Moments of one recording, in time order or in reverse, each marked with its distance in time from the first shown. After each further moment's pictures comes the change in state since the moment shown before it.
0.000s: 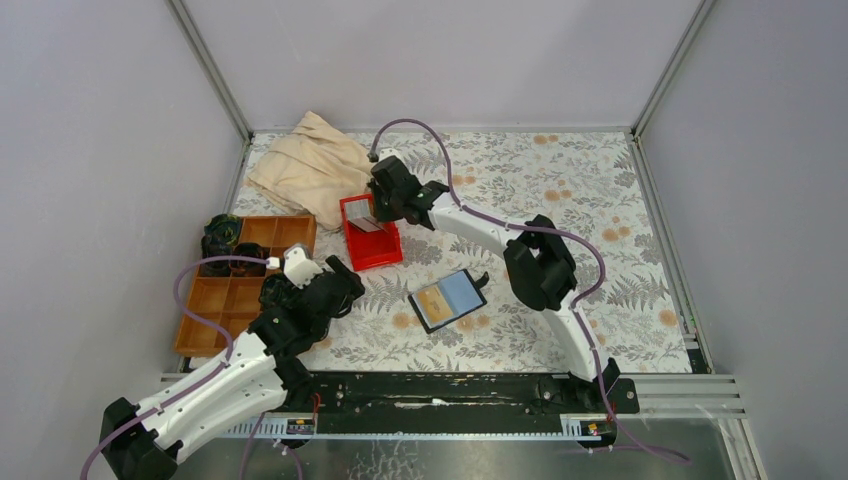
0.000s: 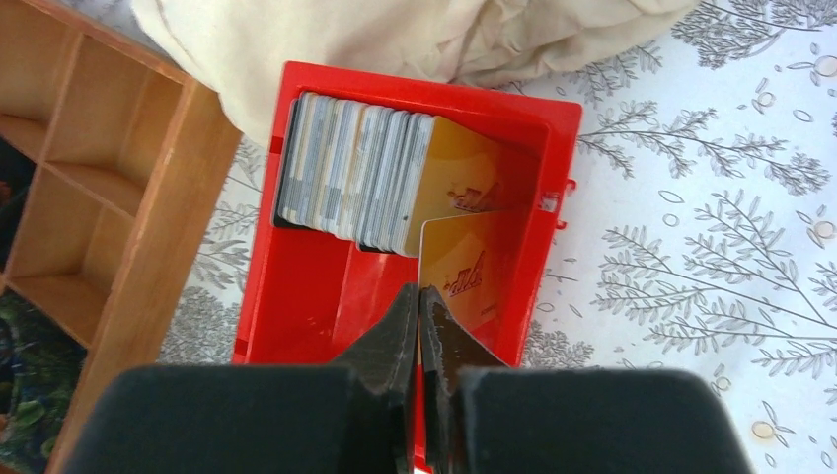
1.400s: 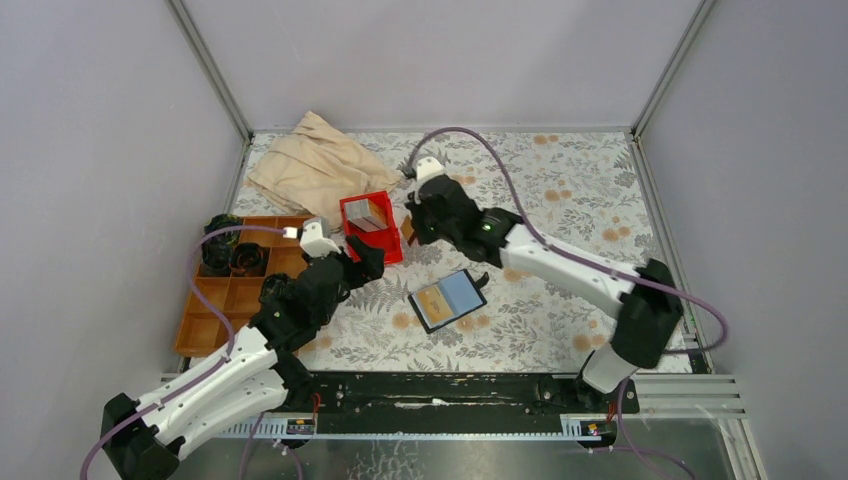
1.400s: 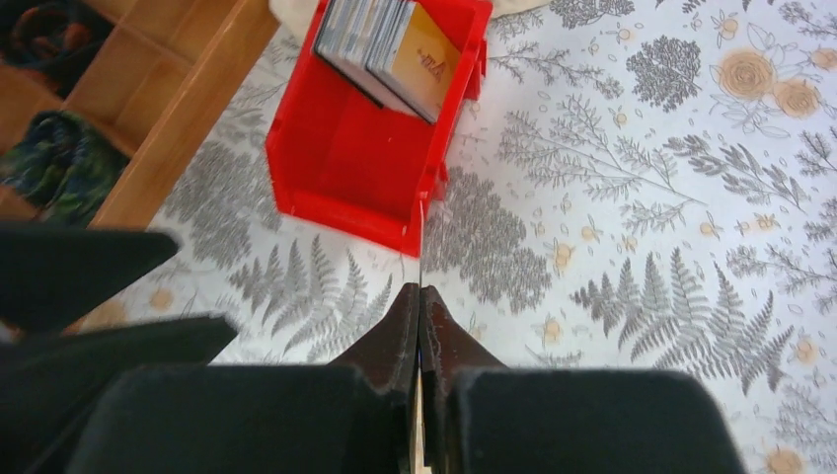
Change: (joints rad) left arm 0.005 0.045 0.059 0.344 0.099 0.288; right arm 0.071 -0.566 -0.498 0.014 0.151 -0.169
